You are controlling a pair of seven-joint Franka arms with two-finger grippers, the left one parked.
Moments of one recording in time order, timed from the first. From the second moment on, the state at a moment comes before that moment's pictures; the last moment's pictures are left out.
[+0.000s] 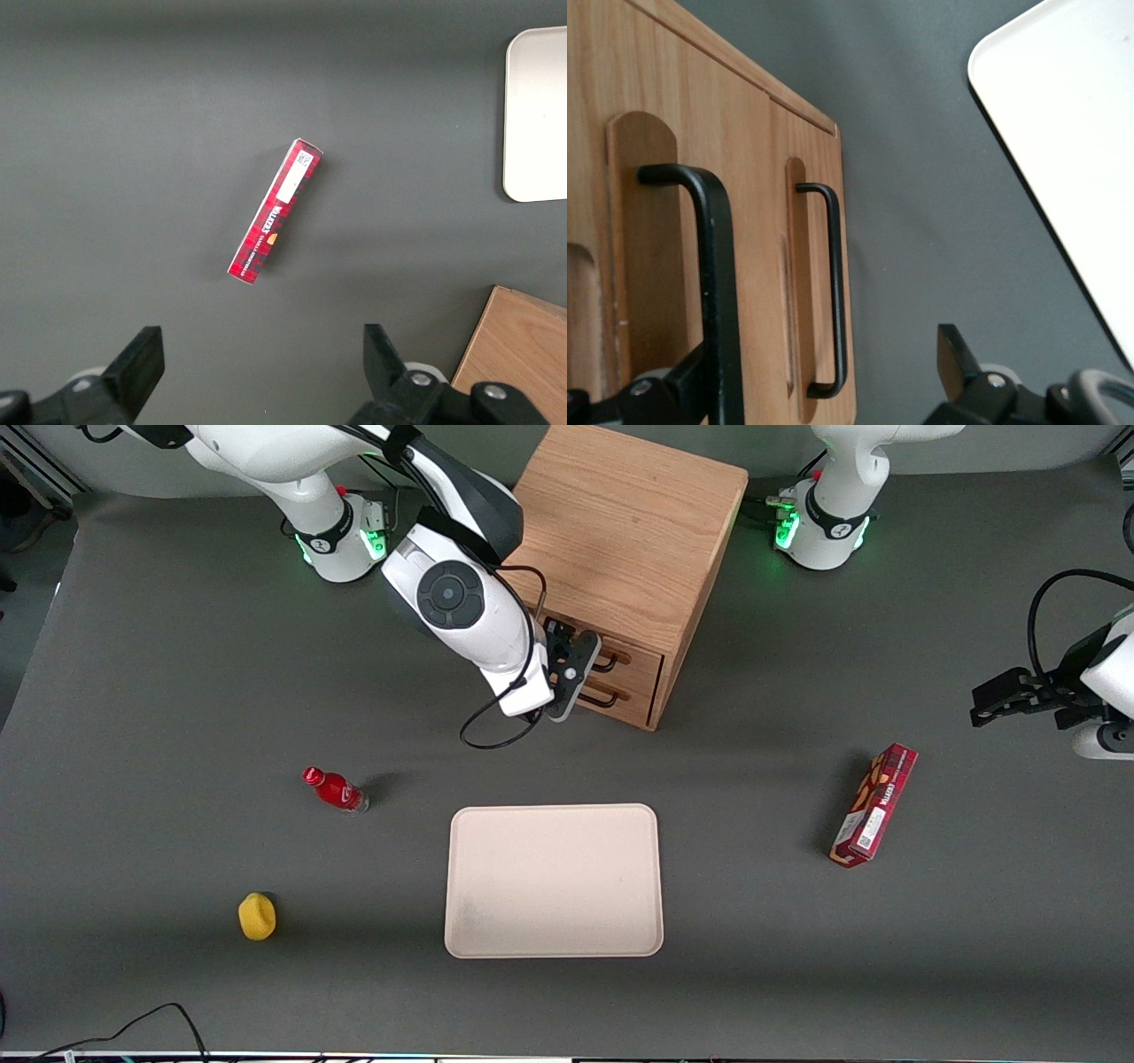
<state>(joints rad) 0.19 0.46 0.63 -1.66 0.02 2.08 -0.32</state>
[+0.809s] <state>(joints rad) 0.17 0.51 0.49 -1.57 -0.01 2.11 -0.42</state>
